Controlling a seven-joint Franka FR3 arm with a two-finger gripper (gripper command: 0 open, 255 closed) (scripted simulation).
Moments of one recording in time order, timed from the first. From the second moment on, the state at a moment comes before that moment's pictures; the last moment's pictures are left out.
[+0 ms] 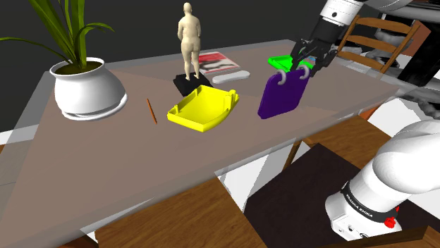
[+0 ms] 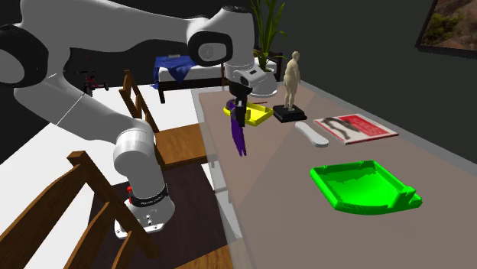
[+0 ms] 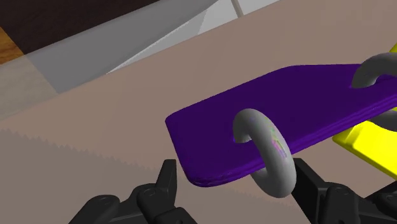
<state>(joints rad) -0.09 -0.71 -0.16 -2.47 0.11 1.88 0.30</state>
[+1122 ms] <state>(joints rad) -0.08 -0.68 -0.15 -2.23 0.11 1.67 0.34</state>
